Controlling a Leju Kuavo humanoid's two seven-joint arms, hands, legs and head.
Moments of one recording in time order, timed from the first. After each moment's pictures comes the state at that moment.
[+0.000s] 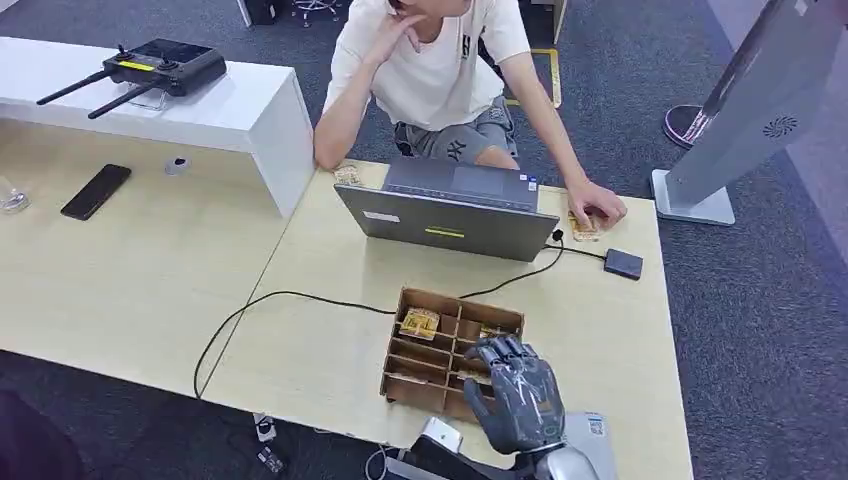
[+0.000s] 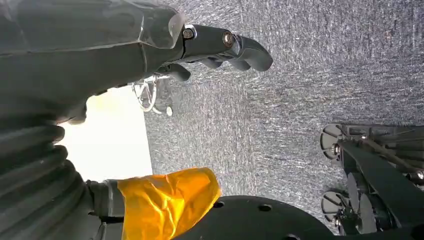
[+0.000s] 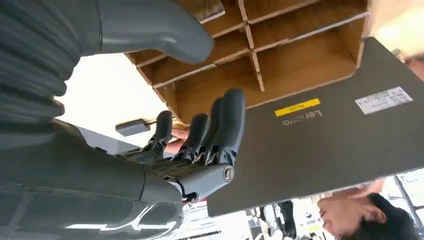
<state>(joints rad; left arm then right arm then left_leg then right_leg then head) -0.04 -0.18 1.19 -0.23 -1.30 -0.07 0.09 -0.05 -0.07 0.72 -1.44 1.11 -0.32 0.14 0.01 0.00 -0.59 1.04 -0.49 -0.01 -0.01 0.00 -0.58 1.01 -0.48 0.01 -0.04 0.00</state>
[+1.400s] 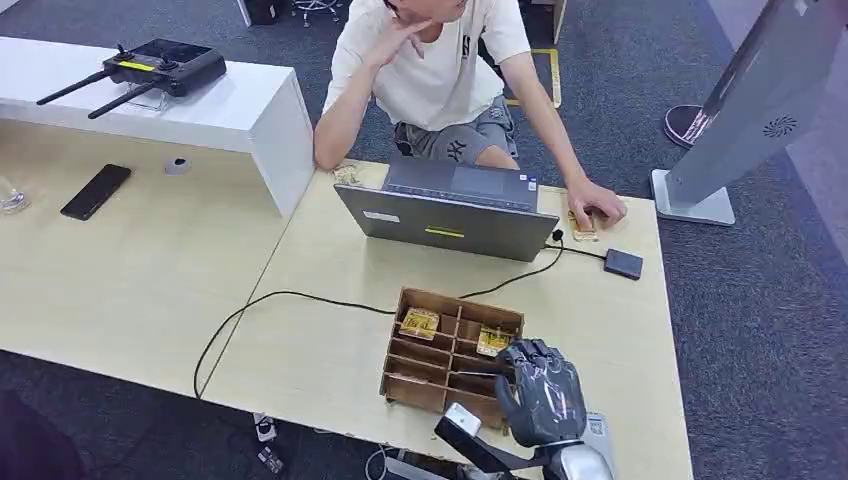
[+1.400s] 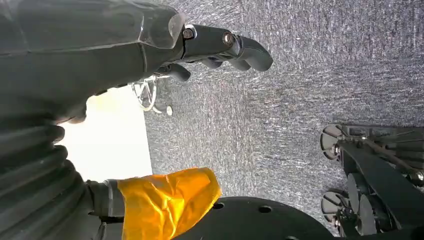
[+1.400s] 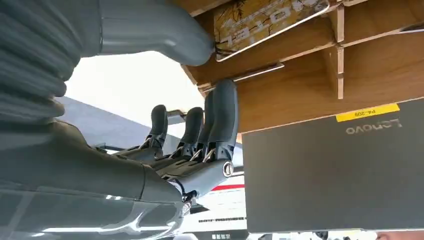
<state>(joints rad) -0.04 -0.18 1.19 -0.23 -1.30 -0.07 0.09 -0.05 -0.08 0.65 -1.36 1.21 -0.34 0.18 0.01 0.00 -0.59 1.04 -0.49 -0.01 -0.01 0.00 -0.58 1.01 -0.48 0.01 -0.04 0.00</state>
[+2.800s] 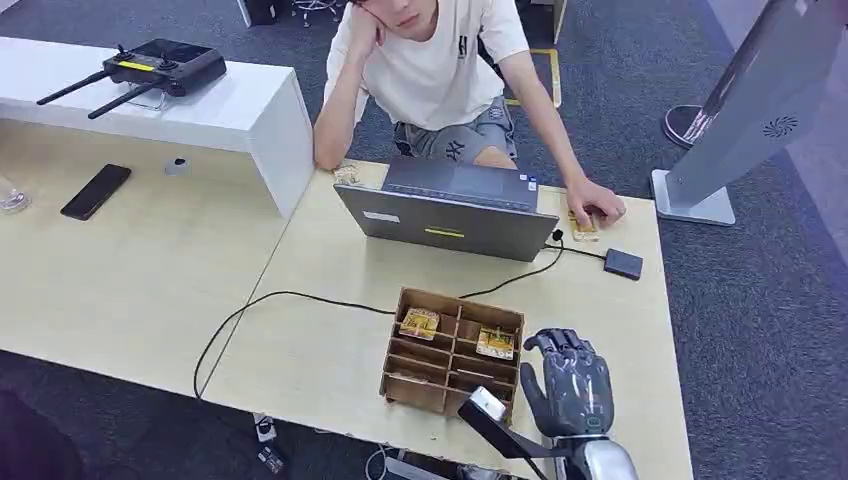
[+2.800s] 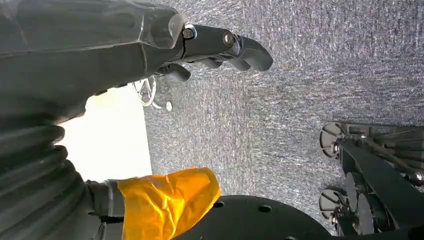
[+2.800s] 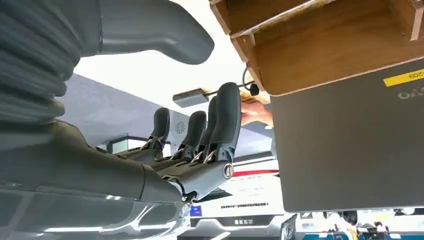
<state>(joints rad) -0.04 -0.18 1.21 -0.23 -1.29 -0.07 0.09 -0.03 -0.09 0.57 -1.40 1.24 -0.35 0.21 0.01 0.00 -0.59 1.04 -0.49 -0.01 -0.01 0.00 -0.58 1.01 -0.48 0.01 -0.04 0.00</state>
